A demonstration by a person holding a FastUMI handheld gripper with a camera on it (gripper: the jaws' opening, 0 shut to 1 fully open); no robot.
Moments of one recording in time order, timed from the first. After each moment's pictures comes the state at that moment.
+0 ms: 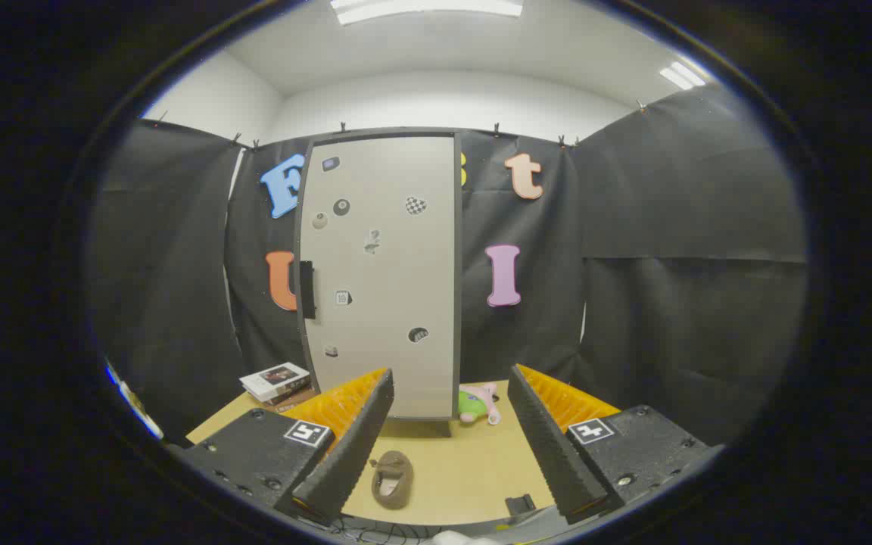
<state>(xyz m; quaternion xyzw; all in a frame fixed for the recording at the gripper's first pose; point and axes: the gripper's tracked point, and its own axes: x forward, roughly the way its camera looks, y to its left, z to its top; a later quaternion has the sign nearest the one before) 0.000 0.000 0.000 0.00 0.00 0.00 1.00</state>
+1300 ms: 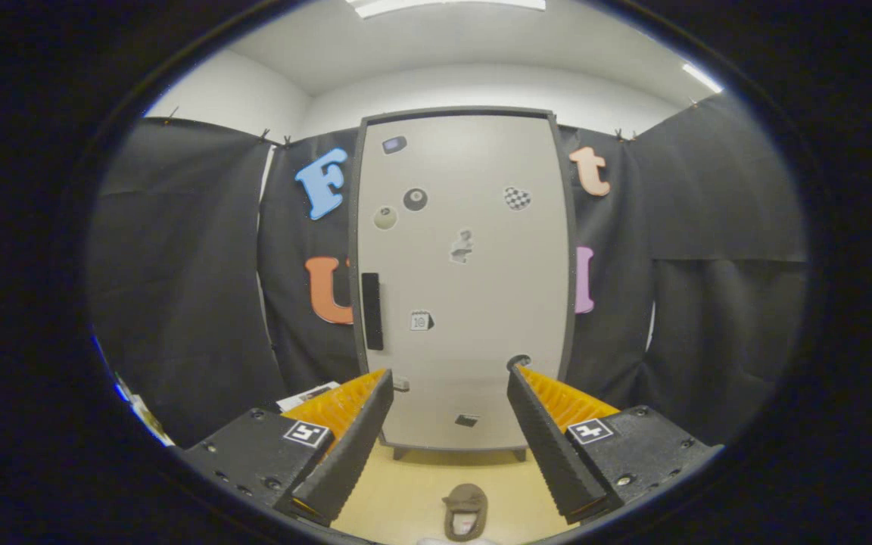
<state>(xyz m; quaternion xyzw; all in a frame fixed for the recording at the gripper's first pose) 0.141 0.182 0.022 0.01 0.00 0.11 0.99</state>
